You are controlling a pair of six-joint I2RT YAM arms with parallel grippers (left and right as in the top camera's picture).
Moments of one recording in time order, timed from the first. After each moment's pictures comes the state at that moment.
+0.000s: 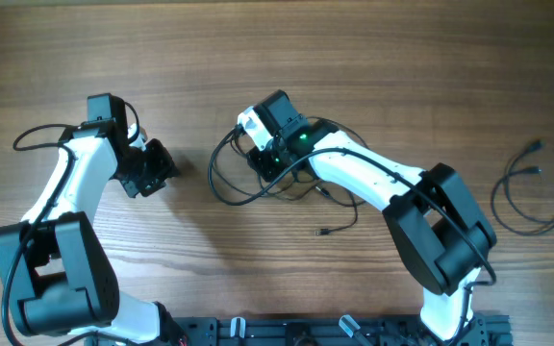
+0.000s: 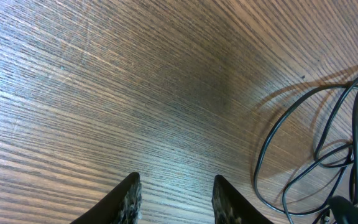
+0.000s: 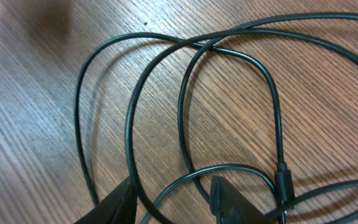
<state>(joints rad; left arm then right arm) 0.16 1.69 1.05 -0.85 0.30 -0.44 0.68 2.01 1.33 -0.40 -0.21 -0.06</state>
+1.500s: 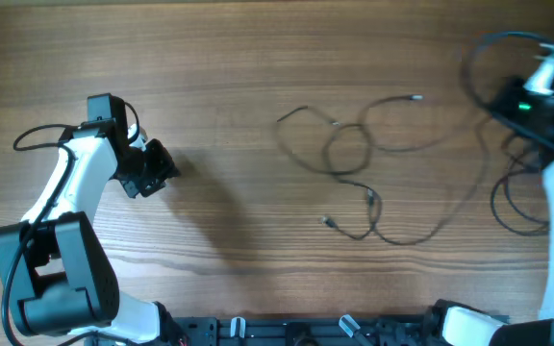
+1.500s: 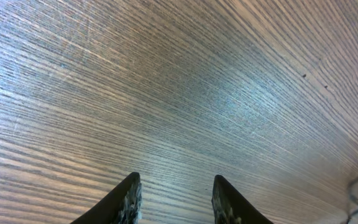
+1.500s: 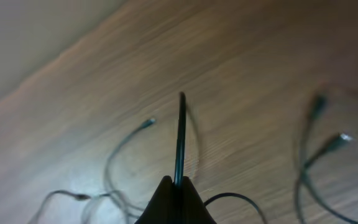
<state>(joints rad) 0.16 1.69 1.05 -0.85 0.30 -0.44 -0.32 1.39 1.32 -0.78 -0.10 0.34</state>
